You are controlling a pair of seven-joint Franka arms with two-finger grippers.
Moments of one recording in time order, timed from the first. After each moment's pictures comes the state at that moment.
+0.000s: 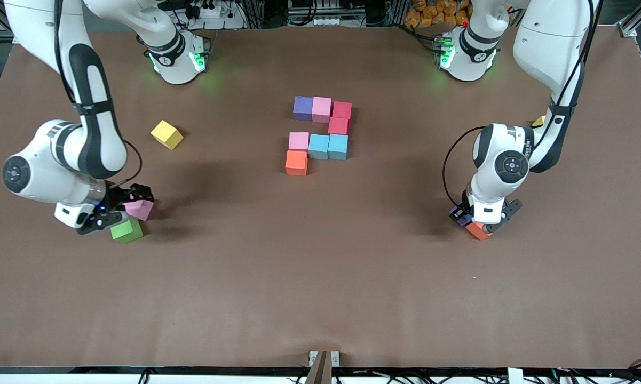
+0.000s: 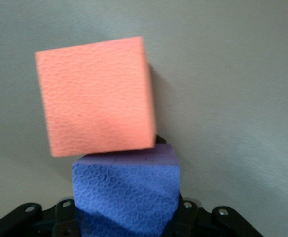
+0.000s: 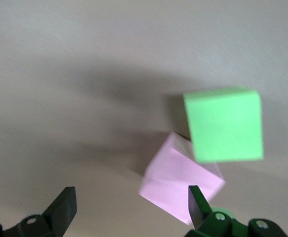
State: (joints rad) left arm -0.31 0.46 0.09 -2.11 0.03 2.57 -0.92; right arm 0.44 0.40 -0.57 -2.03 0.41 2.17 -0.63
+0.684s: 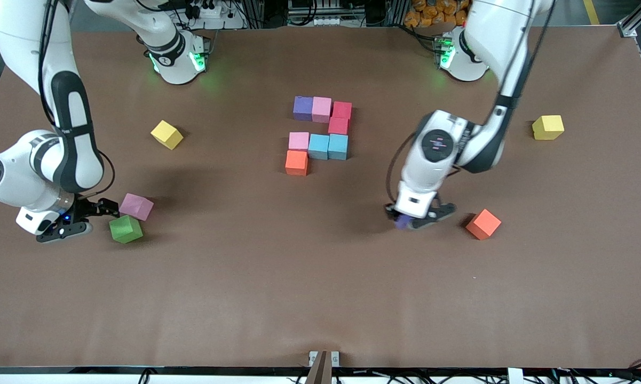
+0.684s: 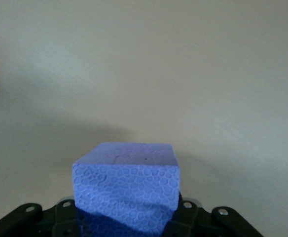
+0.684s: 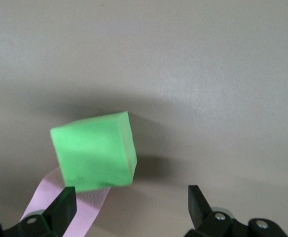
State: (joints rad) left arm -0.62 0.50 0.08 -1.84 -0.01 2.44 -0.94; right arm 0.33 0.54 -0.57 -1.96 0.48 2.38 -0.76
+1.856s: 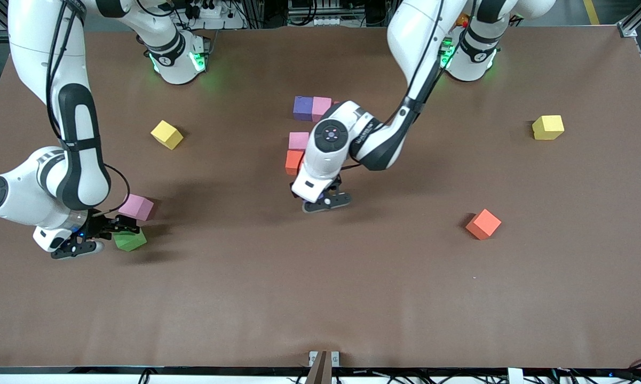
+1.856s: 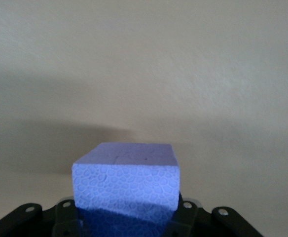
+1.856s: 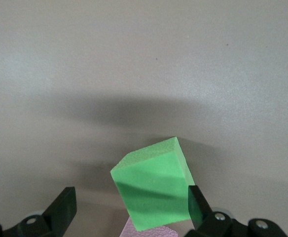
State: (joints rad) left arm -0.88 0.83 0.07 -1.34 -0.21 2.27 -0.93; right arm 0.35 0.61 -0.54 -1.81 0.62 2.26 -0.70
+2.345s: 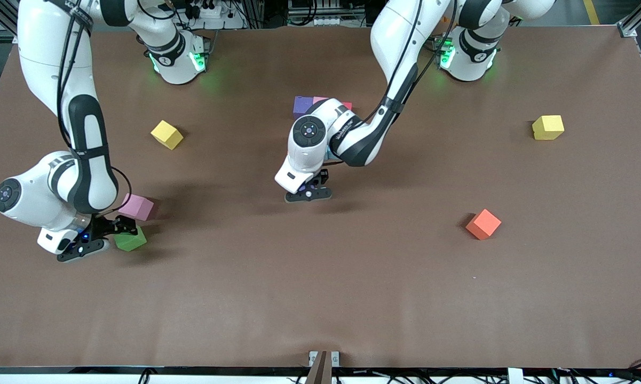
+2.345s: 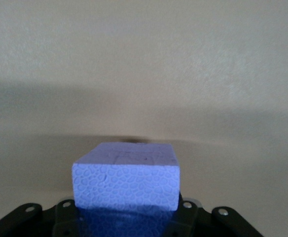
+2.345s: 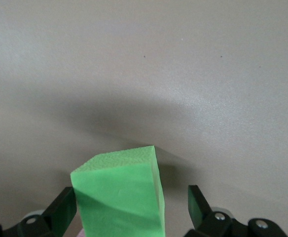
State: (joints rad) left arm -0.94 0.88 0.09 -1.31 -0.22 2.24 -0.89; right arm 0.35 0.66 -0.54 -1.83 0.62 2.37 -0.89
